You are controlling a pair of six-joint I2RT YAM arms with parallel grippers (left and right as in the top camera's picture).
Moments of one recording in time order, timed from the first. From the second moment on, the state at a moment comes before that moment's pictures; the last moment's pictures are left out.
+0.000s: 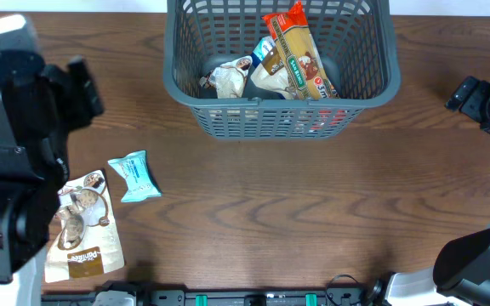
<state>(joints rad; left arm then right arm) -0.11 1.22 1.86 -1.28 -0.50 -0.26 -0.44 1.66 1.64 -1.11 0.08 0.22</state>
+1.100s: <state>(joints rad) 0.46 1.40 1.28 -1.27 -0.01 -0.32 -0.44 1.66 1.64 -1.11 0.08 0.22</state>
